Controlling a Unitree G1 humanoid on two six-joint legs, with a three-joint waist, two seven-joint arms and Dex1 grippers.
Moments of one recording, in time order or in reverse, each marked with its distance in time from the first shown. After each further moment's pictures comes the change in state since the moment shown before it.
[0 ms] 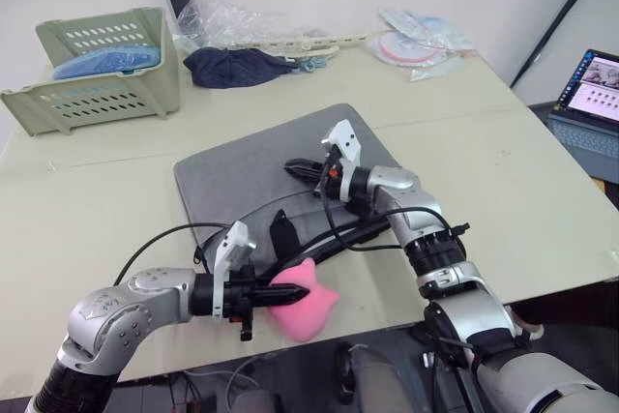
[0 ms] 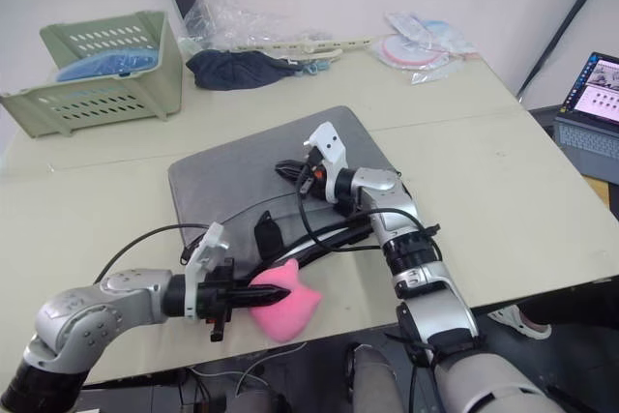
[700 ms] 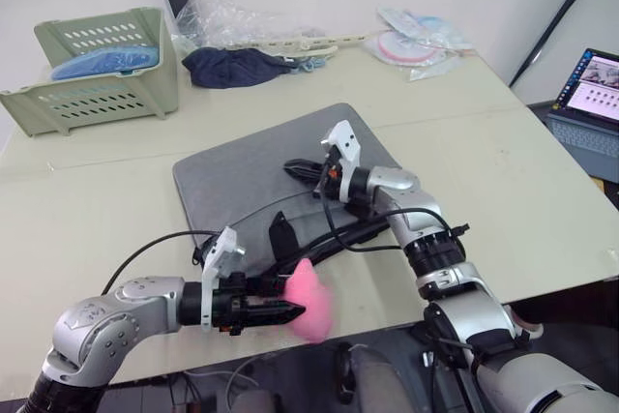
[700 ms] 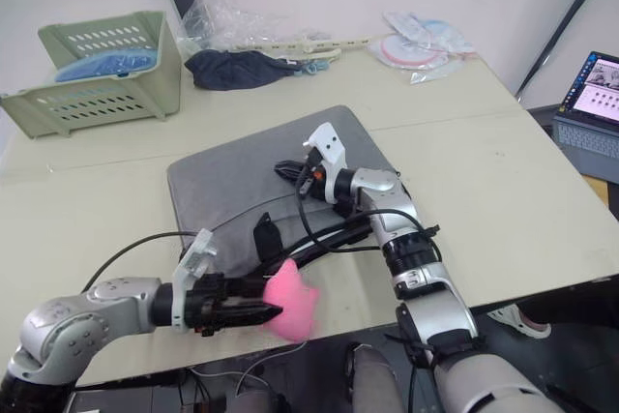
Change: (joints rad) left arm 0.107 0.042 0.064 -0.056 -0.046 0.018 -0.011; right arm 0.005 0.005 0.000 -0.006 0.000 0.000 0.000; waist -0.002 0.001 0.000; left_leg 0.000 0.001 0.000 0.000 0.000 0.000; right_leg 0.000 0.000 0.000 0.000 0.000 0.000
